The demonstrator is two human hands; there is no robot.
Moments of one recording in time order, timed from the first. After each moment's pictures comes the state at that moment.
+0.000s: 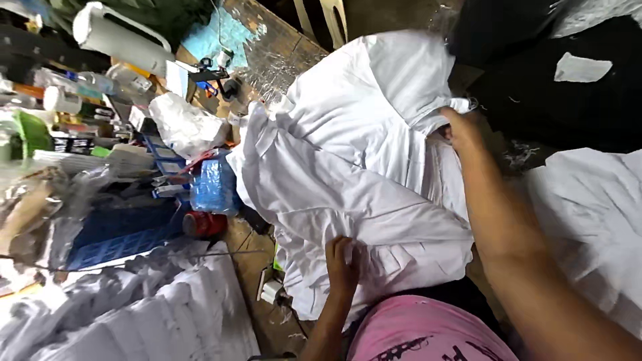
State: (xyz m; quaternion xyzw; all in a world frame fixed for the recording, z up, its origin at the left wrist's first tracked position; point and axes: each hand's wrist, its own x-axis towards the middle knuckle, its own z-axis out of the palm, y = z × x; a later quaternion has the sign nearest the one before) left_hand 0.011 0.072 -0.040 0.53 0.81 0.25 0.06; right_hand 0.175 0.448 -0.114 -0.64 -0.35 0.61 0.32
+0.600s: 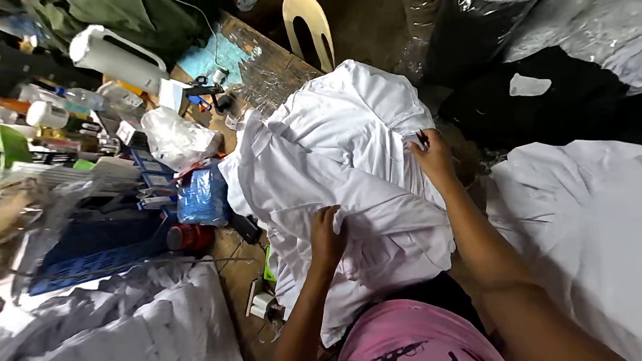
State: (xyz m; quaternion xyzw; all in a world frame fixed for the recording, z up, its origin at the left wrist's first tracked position) left_hand -0.012 0.137 0.007 0.56 0.79 0.18 0.16; right_hand 0.198 0.353 -0.058 -0.56 -0.66 0.41 0.29
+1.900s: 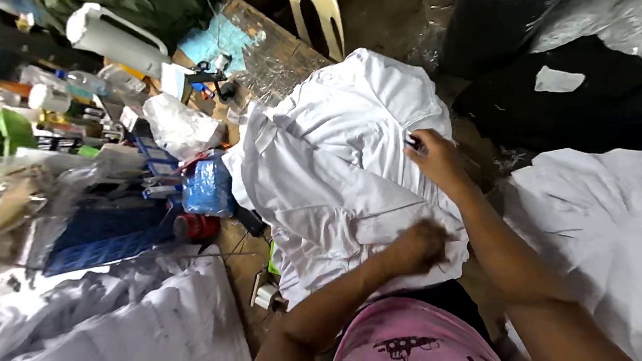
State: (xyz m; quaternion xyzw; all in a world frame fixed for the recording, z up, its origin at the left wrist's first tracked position) left_hand 0.085 0.178 -0.035 0.76 0.45 0.15 0.45; right_hand 0.180 0.345 -0.036 -0.43 -0.77 0.40 0.26
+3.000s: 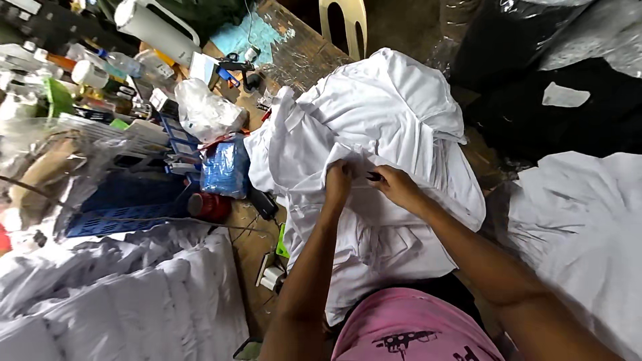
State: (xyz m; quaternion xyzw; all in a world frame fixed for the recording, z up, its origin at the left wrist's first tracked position) left_hand -0.056 0.206 0.016 0.46 0.83 0.20 0.24; right_hand 0.107 0.267 -0.027 -0.32 -0.78 0.51 0.15
